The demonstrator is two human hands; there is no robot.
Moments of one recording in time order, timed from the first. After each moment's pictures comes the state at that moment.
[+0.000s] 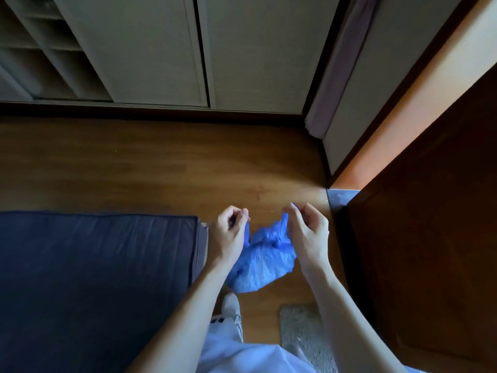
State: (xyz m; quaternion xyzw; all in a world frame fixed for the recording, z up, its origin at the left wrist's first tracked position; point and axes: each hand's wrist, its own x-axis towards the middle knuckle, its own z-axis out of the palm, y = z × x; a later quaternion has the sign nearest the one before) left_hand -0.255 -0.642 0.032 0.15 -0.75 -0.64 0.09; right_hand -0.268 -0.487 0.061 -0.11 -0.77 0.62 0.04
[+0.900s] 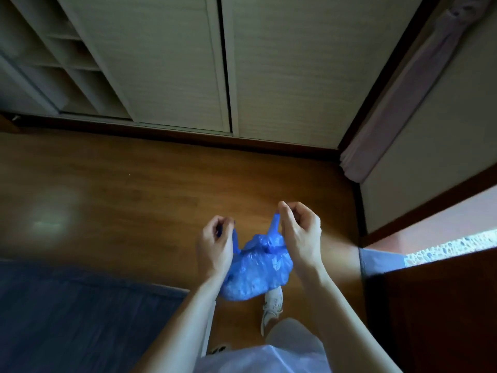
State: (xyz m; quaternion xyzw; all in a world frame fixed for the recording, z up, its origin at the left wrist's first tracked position) left_hand -0.609 -0.715 0.017 0.27 -0.73 -0.60 0.19; right_hand -0.660 -0.567 0.059 -0.02 -0.77 0.64 -0.02
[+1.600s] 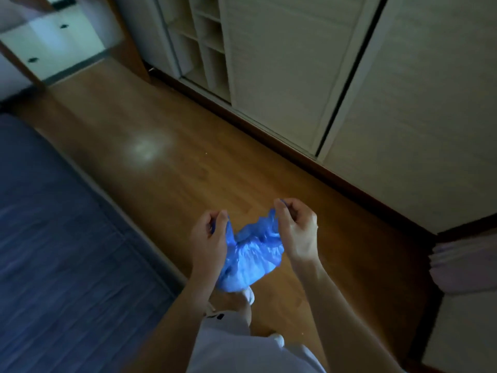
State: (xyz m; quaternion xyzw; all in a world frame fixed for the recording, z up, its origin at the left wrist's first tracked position) left_hand -0.717 -0.830 0.034 0.48 -0.64 -0.49 0.34; right_hand -0.846 -0.735 0.054 0.17 -0.75 0.61 -0.21
